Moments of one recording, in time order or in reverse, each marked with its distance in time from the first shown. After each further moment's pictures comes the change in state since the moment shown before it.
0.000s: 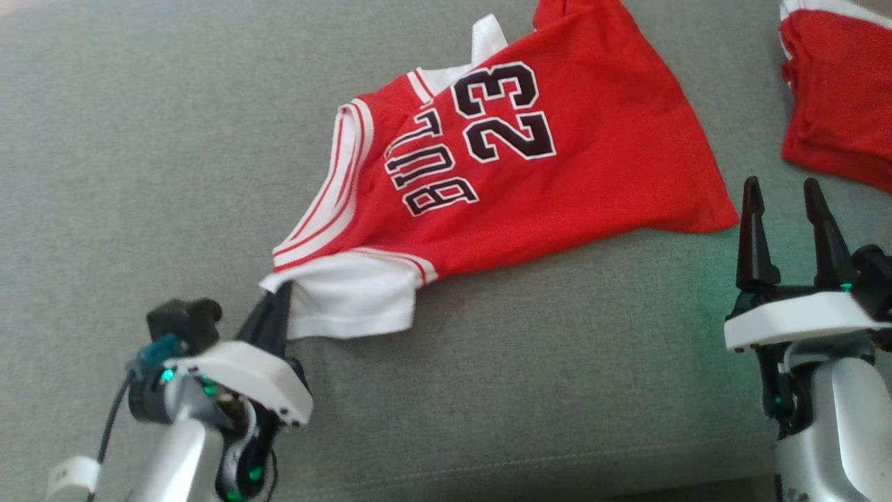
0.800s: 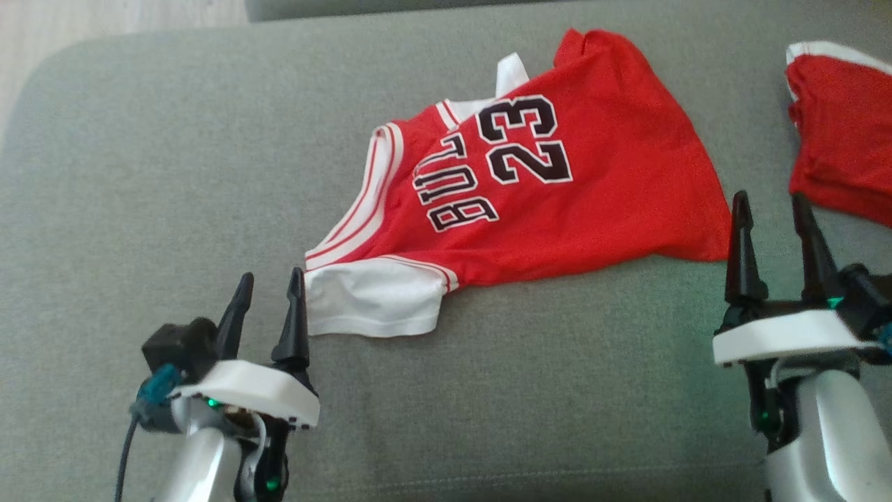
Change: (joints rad) left arm -0.028 -0.041 0.007 0.116 0.015 0.003 -0.252; right arm 0.015 0.000 0.027 0.044 0.006 0.000 -0.080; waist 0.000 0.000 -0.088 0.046
